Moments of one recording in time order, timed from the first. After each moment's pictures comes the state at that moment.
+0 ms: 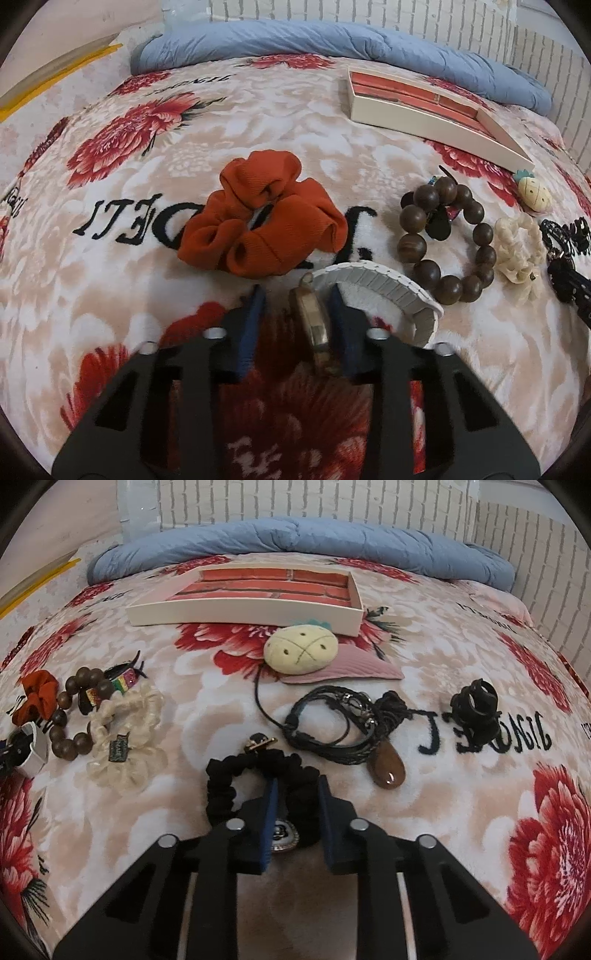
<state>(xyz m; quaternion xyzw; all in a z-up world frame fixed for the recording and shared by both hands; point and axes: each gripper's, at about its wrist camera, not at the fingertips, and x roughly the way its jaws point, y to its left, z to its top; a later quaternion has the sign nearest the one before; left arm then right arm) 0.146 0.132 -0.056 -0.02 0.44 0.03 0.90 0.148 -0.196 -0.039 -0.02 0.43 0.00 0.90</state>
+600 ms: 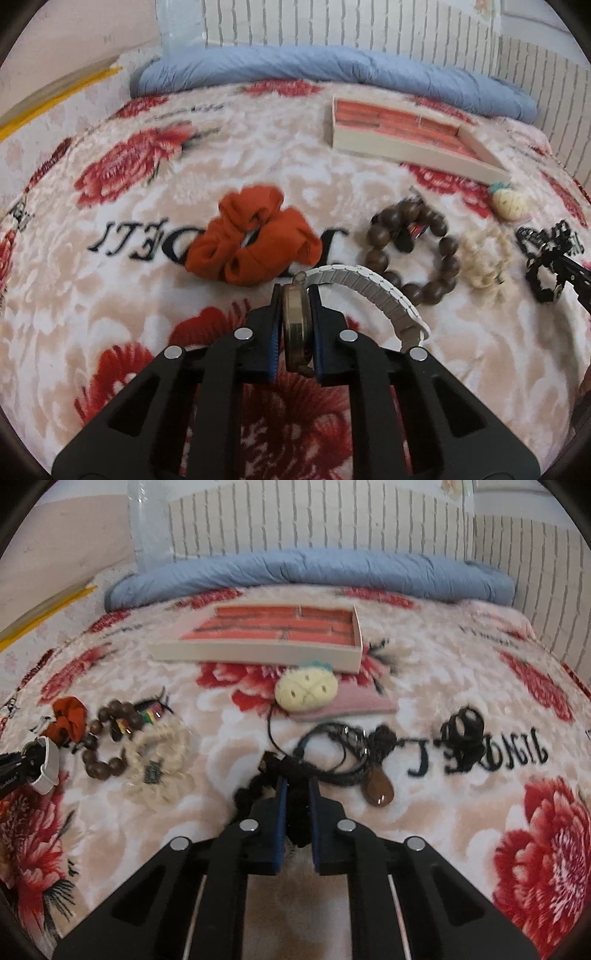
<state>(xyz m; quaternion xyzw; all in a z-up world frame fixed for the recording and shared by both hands) 0.122 0.120 -0.023 -0.01 0.39 0.02 0.92 0.131 -0.206 -0.008 0.01 0.37 0.03 0.93</state>
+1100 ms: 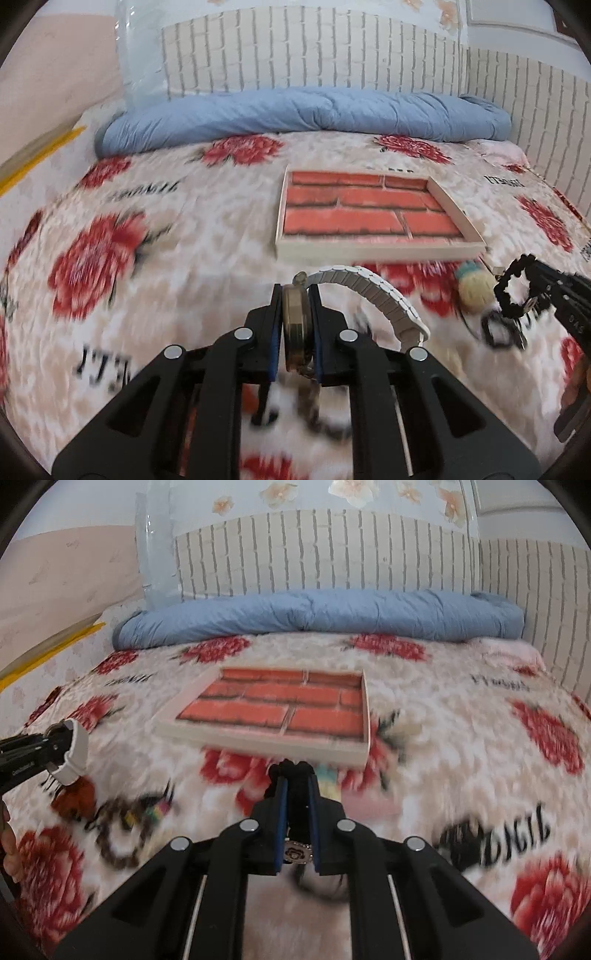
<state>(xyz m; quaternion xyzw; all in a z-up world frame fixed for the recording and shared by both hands) 0.224 0.067 0.052 0.02 0.35 -0.03 0.94 0.198 -0.210 0.050 0.01 0.31 0.05 0.95</state>
